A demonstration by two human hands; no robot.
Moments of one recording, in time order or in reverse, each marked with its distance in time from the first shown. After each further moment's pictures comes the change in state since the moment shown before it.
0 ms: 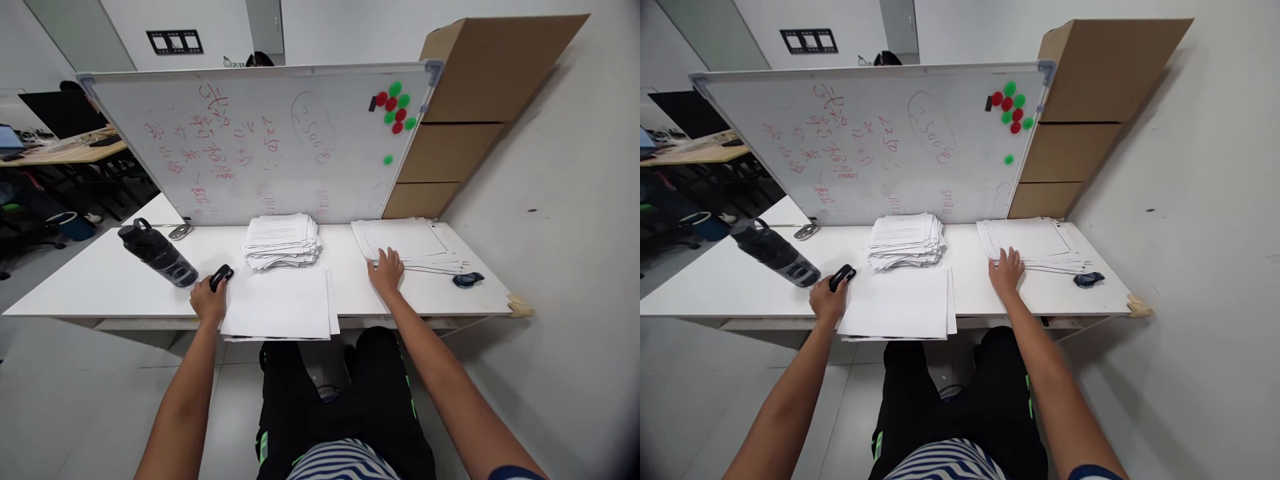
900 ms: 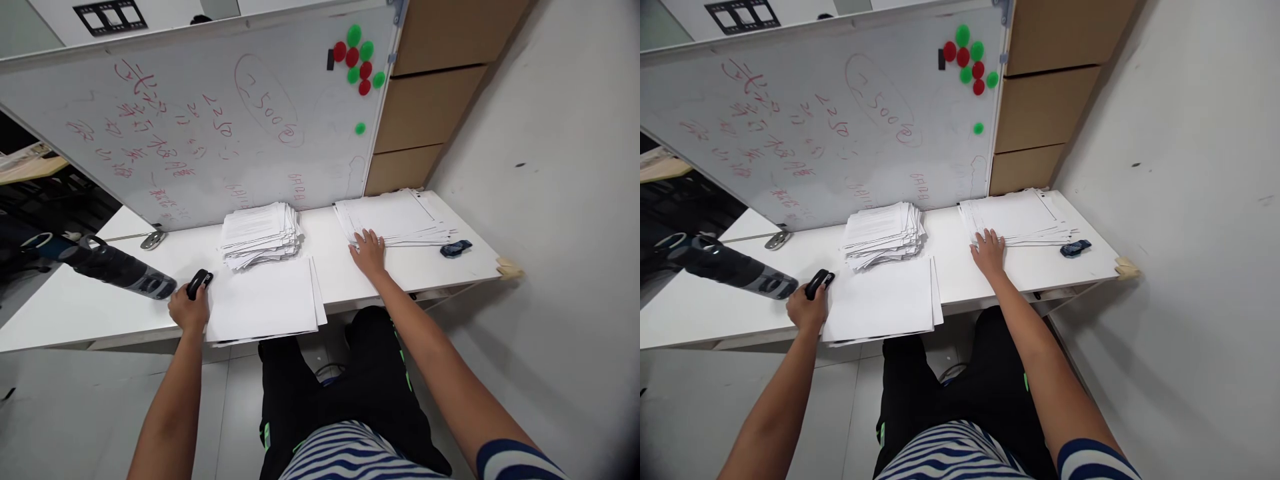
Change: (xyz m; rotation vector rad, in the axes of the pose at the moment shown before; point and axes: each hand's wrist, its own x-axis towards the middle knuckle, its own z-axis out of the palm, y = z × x) left_hand 0.003 0.006 0.002 0.043 0.023 -0.008; right_hand 0.012 0.022 0.016 -0.066 -0.075 -0.176
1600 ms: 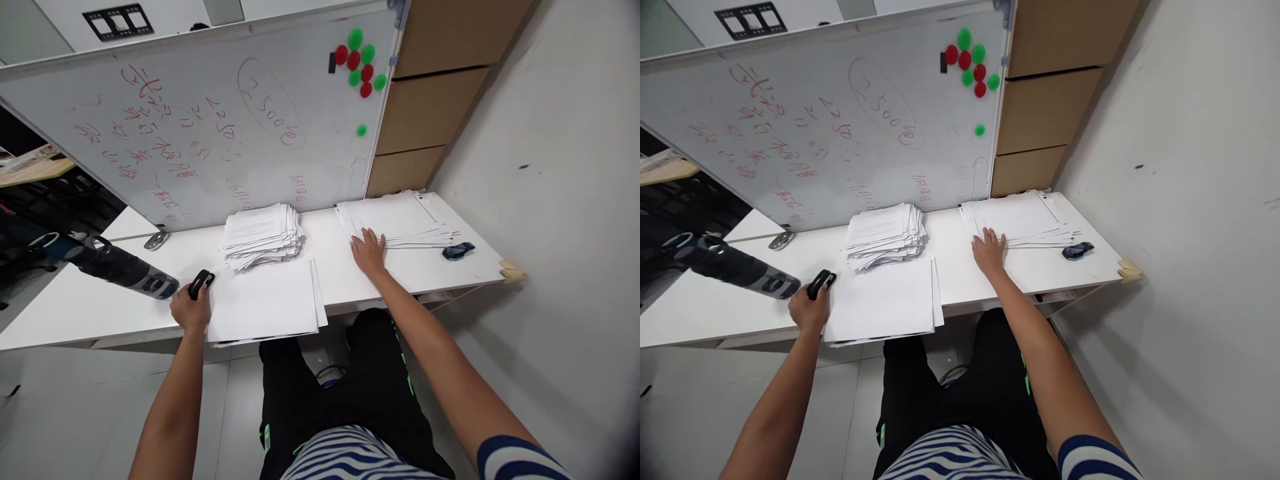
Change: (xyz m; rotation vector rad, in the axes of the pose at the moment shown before) left_hand 0.000 0.002 -0.001 -0.049 -0.005 -0.027; right_hand 0.008 -0.001 0.007 -0.024 0.090 -0.082
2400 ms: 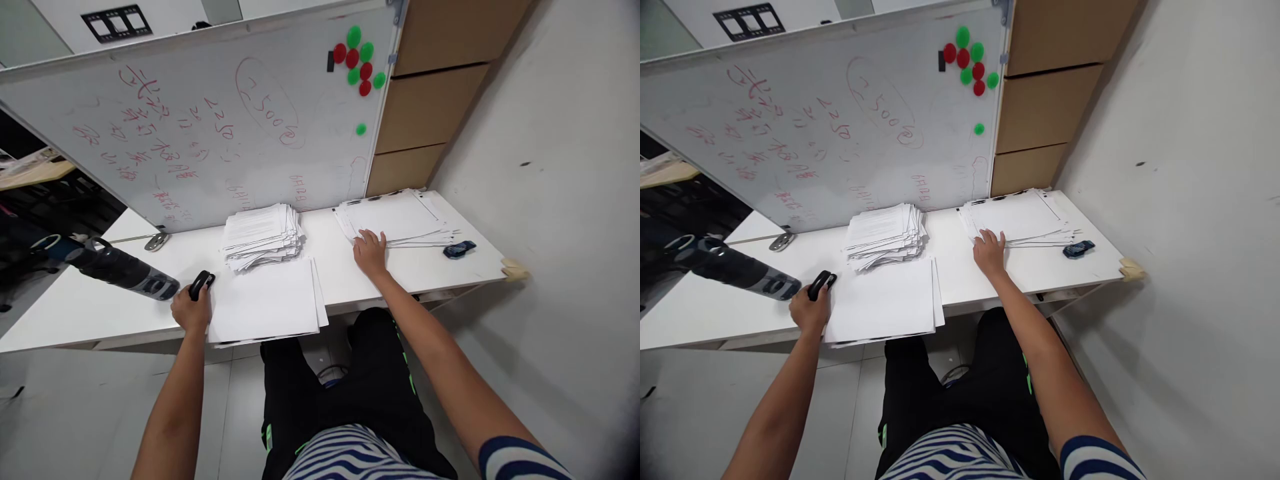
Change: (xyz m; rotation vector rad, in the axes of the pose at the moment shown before) left_hand 0.001 0.000 0.000 0.011 0.023 0.013; right_hand -0.004 0.001 -0.003 0.064 0.178 -0.078
